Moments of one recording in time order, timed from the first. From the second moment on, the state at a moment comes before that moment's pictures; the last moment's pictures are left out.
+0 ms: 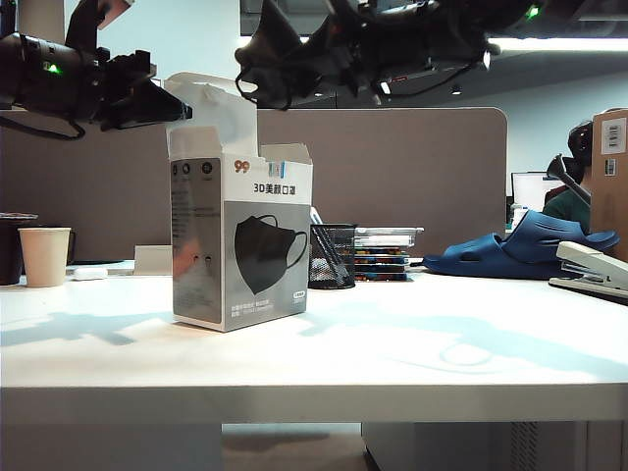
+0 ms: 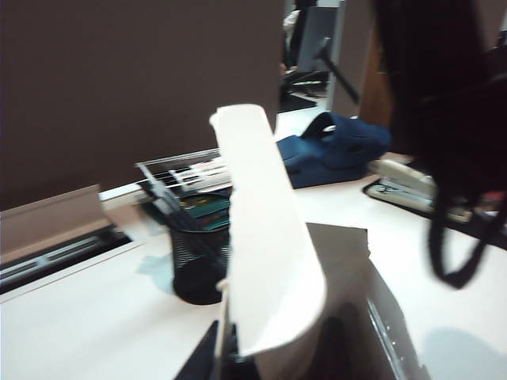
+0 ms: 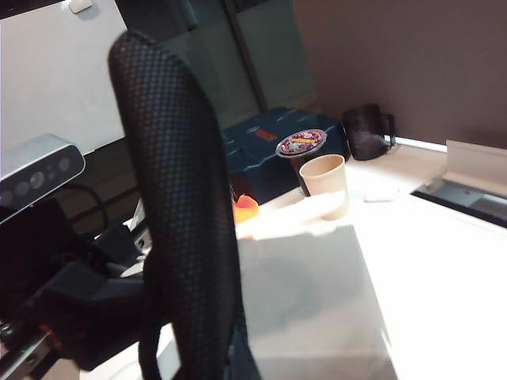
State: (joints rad) left arm -0.15 1.50 0.76 0.76 0.61 0.04; right arm 0.44 1.80 1.26 0.60 -0.69 0.34
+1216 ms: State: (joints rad) left arm -0.15 1.50 0.76 0.75 0.64 -0.02; right arm 0.51 2.00 1.27 0.76 -0.63 0.33
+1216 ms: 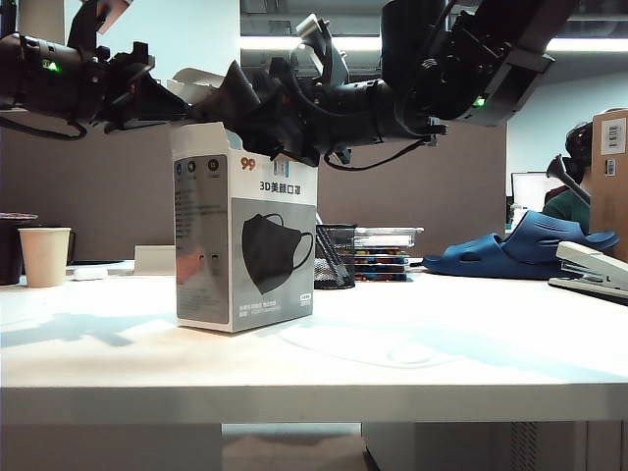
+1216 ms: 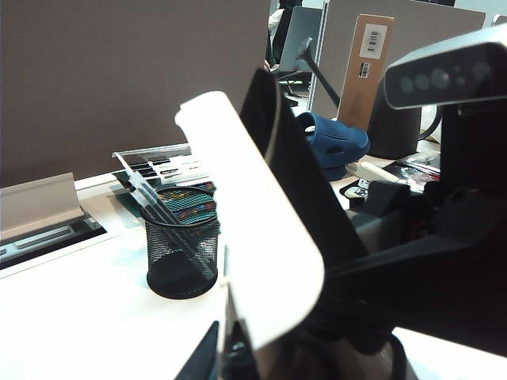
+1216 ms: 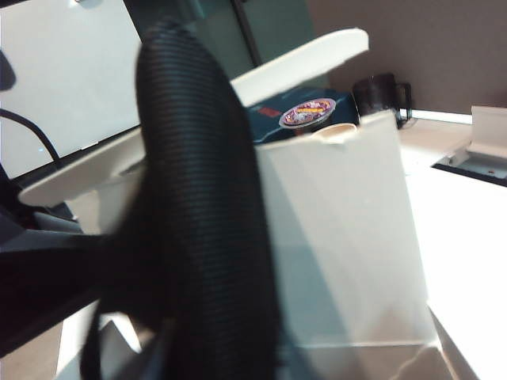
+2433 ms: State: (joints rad) left arm -0.15 1.50 0.76 0.75 0.64 -0.02; right arm 0.52 1.92 1.26 0.59 -0.51 0.23
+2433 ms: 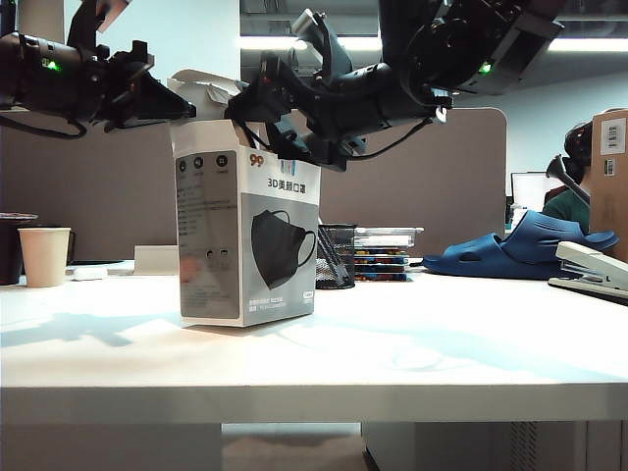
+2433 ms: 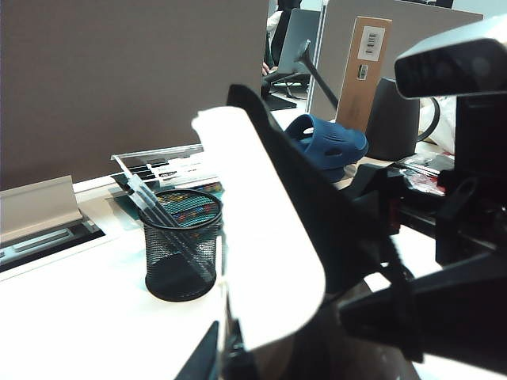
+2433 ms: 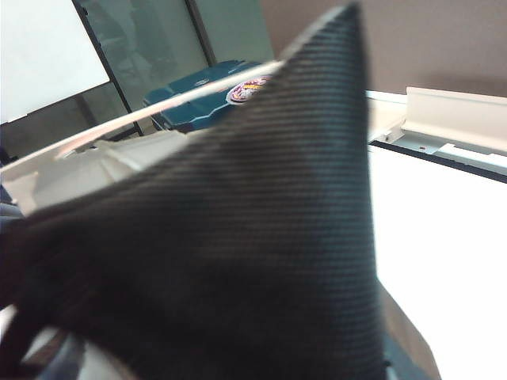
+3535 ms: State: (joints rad) left arm -0.15 1.50 0.76 0.74 0.64 -0.02; right arm 0.57 1.79 1.26 0.28 -0.46 -0.03
